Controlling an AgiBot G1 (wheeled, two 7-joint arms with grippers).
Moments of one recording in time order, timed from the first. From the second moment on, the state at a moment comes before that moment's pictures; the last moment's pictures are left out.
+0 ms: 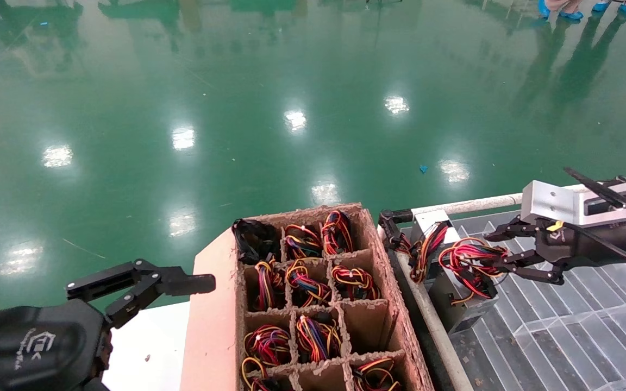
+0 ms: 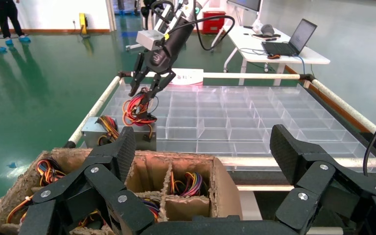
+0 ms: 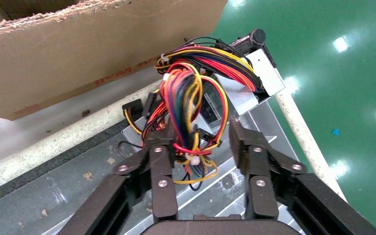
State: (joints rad) left arm -1.09 0.59 0.32 -1.28 0.70 1.48 -0.16; right arm 1.87 -0.82 -0.65 0.50 -1.74 -1.47 -0.11
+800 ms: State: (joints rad) left arm -1.09 0.59 0.33 -1.27 0.70 1.48 -0.16; right arm 1.86 -0.80 -0.57 0.44 -1.57 -1.55 -0.05
